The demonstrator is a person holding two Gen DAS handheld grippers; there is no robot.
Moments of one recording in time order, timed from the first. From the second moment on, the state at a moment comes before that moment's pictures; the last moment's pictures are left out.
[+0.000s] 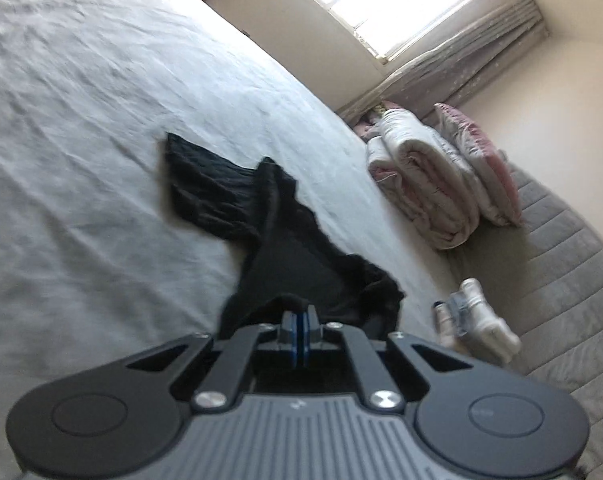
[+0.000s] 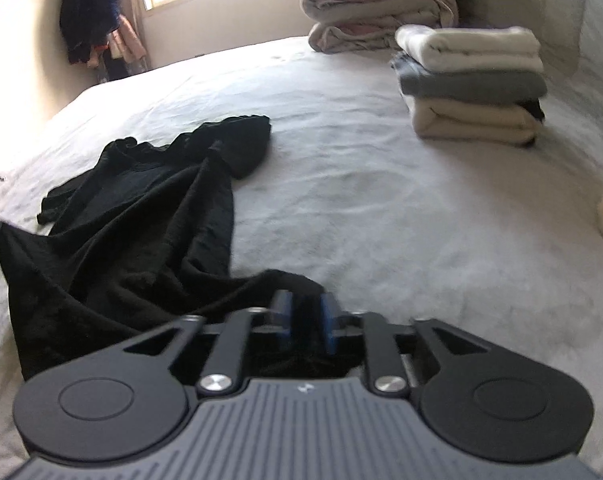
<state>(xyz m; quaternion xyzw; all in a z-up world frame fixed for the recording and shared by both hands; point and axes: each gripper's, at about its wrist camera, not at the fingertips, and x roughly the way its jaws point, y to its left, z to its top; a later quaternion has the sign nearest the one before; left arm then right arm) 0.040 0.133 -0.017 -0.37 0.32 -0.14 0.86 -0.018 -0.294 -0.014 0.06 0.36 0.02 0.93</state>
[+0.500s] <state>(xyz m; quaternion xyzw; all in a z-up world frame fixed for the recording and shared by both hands) 0.065 0.083 -0.036 -0.36 0.39 -0.21 0.82 -0.009 -0.218 0.000 0.08 0.35 0.17 0.92</state>
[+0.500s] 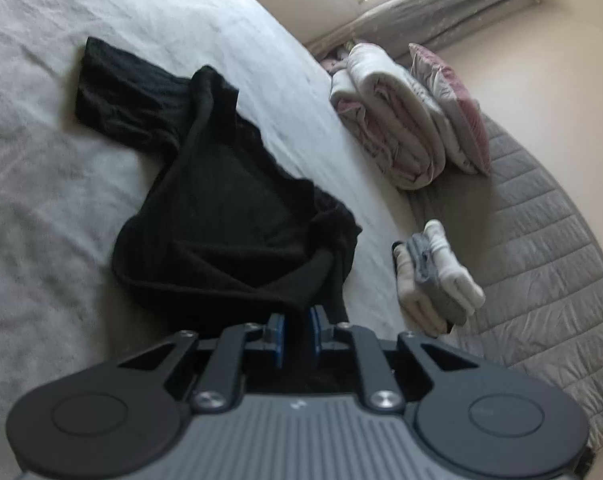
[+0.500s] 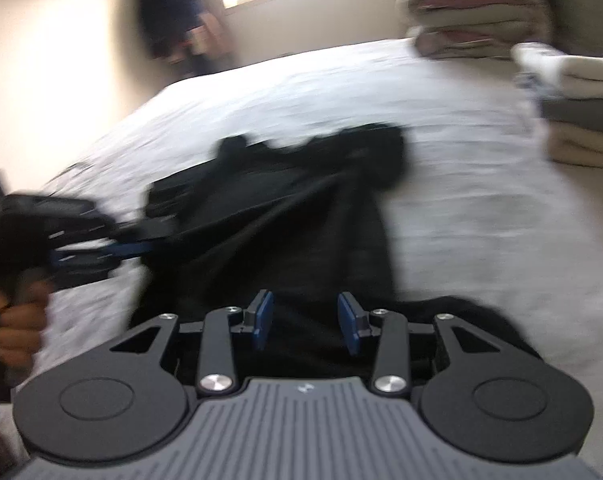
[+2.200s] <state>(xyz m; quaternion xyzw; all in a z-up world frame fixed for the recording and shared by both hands) 0.039 0.056 -0.051 -0.33 0.47 -0.24 0.78 0.018 -0.243 -0.031 0.25 0.42 0.19 0.85</state>
